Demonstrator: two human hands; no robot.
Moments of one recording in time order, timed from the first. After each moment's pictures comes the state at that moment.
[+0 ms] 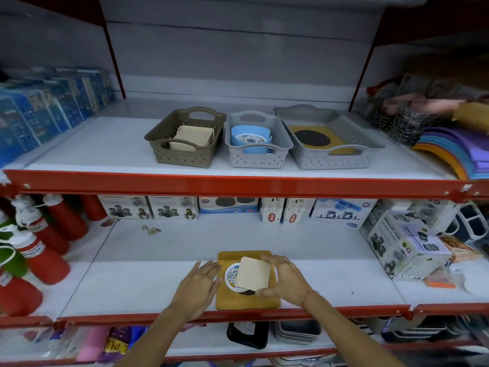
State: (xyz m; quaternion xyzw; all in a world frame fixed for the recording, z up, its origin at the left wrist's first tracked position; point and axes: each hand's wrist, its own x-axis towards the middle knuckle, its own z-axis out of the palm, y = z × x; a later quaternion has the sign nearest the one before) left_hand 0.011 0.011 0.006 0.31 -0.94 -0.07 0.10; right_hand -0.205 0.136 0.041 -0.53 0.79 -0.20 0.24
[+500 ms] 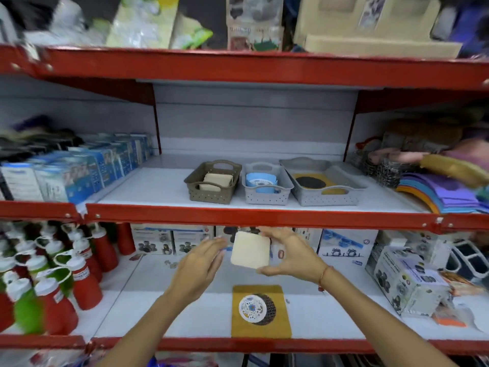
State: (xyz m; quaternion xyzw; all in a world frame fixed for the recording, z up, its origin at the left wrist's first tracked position) left_hand 0.052 0.022 0.160 0.24 -0.90 -0.03 0.36; right_hand -0.162 0.149 0.214 -0.66 0.69 -0.28 0.09
